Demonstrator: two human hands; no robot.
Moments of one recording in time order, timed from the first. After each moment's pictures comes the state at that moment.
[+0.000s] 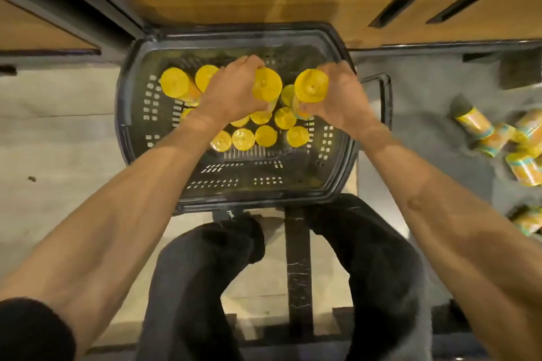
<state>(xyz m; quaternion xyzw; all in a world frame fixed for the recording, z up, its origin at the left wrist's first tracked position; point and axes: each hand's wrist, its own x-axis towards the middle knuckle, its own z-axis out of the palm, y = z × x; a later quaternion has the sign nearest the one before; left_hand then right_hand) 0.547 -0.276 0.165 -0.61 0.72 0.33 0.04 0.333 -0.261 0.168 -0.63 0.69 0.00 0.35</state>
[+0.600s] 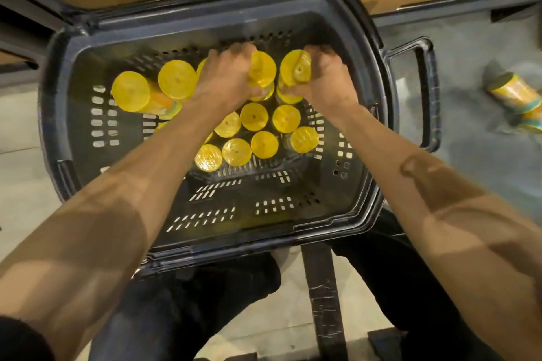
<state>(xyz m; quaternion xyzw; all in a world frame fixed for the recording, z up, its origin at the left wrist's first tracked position) 0.532 -0.312 0.031 -0.58 0.77 0.24 0.08 0.350 -0.280 0.029 -0.58 0.74 -0.08 0.34</state>
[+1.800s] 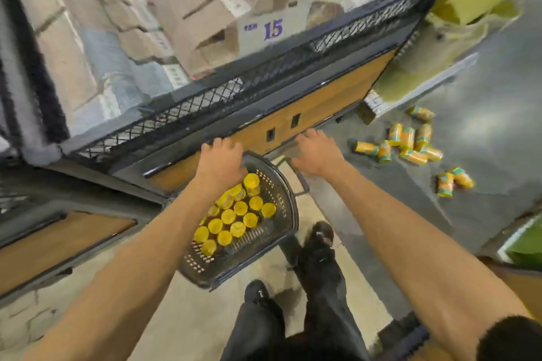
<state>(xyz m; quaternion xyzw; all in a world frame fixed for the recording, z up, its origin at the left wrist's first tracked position) 0.491 -0.258 0.514 -0.43 0.89 0.06 0.17 0.283 -0.182 0.513 -0.58 0.78 0.09 0.22</state>
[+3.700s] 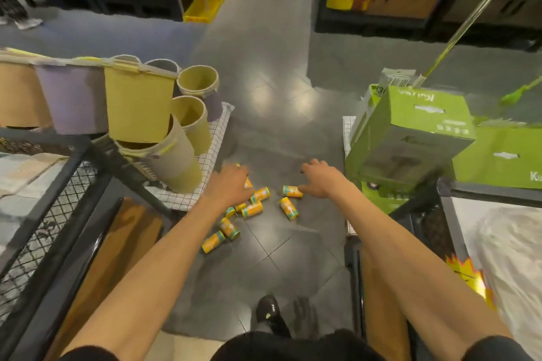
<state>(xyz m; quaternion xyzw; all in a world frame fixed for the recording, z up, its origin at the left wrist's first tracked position) -0.260 -0.042 0.625 -0.01 0.99 0.05 0.15 -0.320 0.185 0.639 -0.19 0.95 -0.02 0.24</state>
